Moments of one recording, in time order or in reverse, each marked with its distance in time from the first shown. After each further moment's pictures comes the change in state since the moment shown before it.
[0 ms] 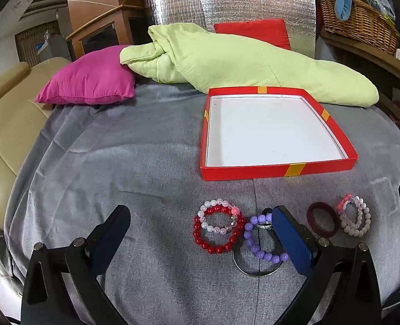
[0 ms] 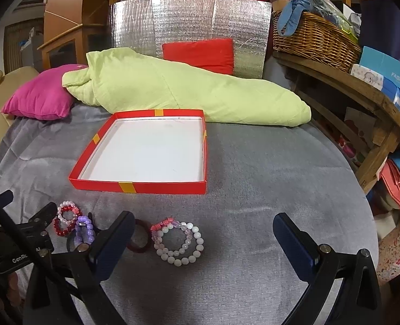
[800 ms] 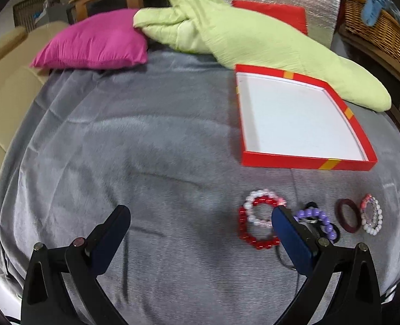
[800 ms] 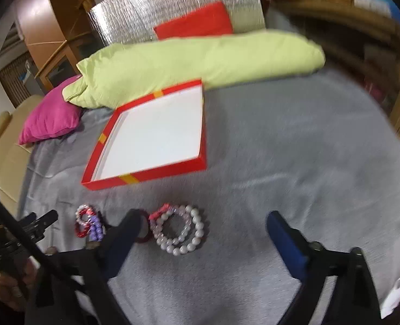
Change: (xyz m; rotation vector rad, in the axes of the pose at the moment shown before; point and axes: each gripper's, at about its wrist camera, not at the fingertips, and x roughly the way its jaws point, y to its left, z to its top) left arm 0.038 0.066 0.004 -0.092 0.162 -0.061; right arm 0.048 -0.061 -0.005 0.212 0.183 0.265
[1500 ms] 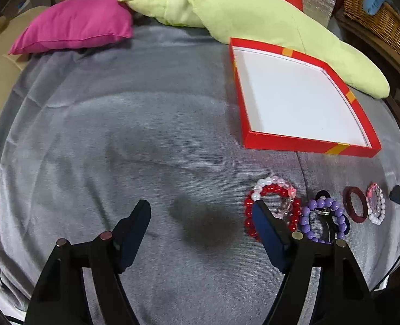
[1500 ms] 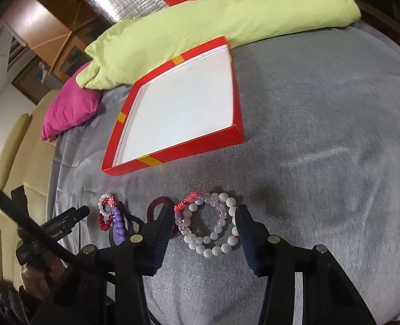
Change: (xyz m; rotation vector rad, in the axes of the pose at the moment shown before) left arm 0.032 0.003 0.002 0.047 0.116 -0.083; right arm 0.051 -0.002 0.010 0.051 0.232 0.166
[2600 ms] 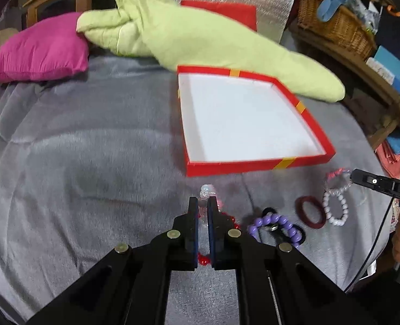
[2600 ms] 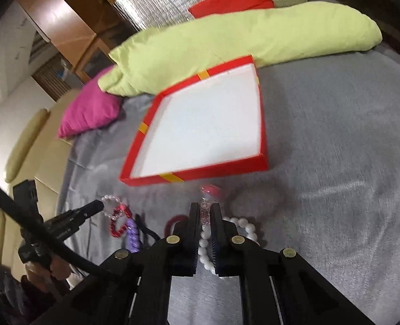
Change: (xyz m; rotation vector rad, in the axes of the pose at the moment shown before) left arm -0.027 -0.018 0.008 0.094 -0.148 -0.212; right arm -0.007 0.016 0.011 -0.076 -0.106 0.098
